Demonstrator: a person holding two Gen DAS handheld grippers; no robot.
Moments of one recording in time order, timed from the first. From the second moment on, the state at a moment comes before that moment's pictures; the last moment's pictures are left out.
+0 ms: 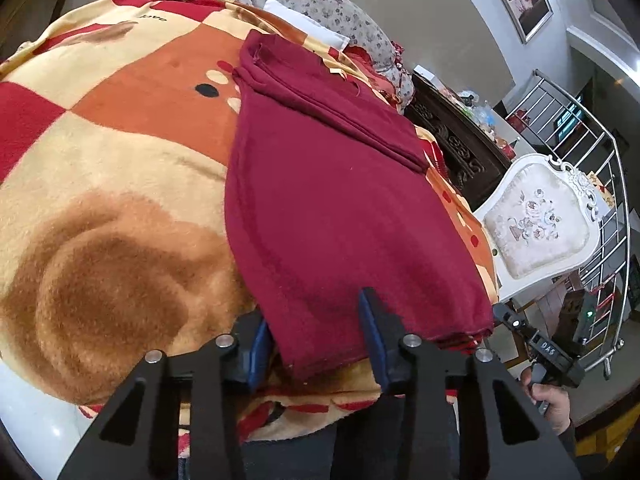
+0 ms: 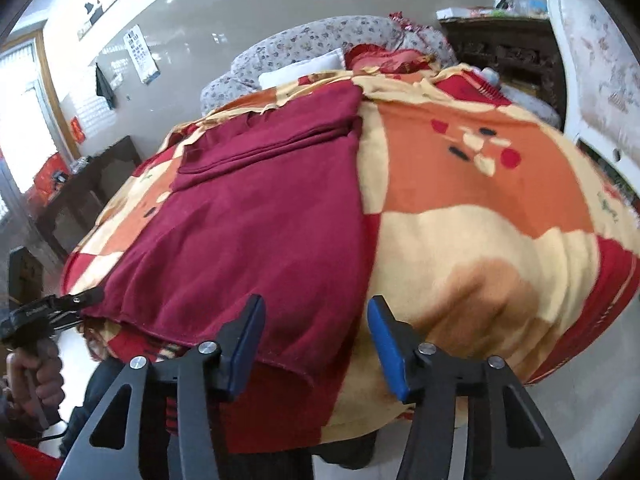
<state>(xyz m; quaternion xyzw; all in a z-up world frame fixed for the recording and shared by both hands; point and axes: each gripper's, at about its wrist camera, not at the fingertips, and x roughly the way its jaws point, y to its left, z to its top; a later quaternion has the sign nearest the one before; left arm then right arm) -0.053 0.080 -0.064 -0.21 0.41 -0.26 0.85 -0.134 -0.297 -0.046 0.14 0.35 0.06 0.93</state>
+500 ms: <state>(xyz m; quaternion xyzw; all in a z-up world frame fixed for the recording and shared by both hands) -0.057 0.075 -0.062 -0.21 0.40 -0.26 0.85 -0.147 -0.290 -0.044 0.14 0.32 0.11 0.93</state>
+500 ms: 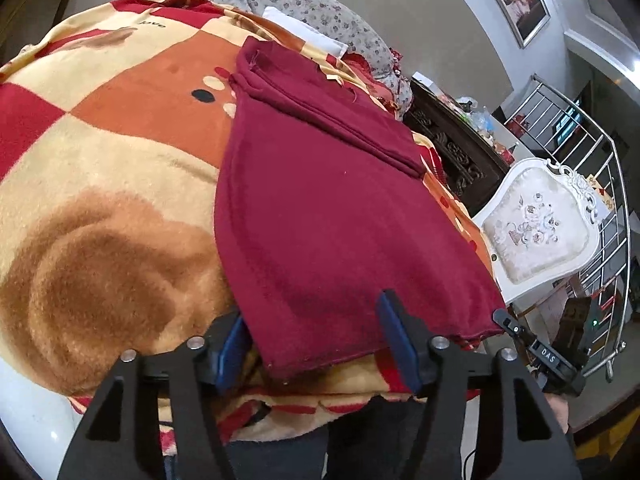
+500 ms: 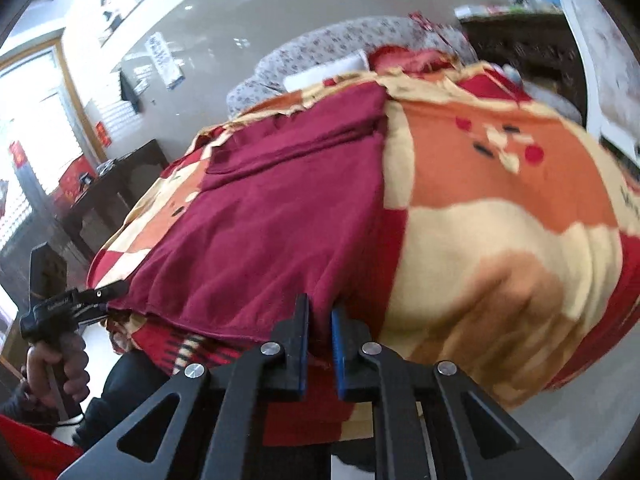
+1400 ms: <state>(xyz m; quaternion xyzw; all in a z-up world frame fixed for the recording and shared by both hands) -0.061 0.017 -0.049 0.00 0.45 -0.08 0.89 -0.143 -0.277 -0.029 0.08 0.35 0.04 0.93</state>
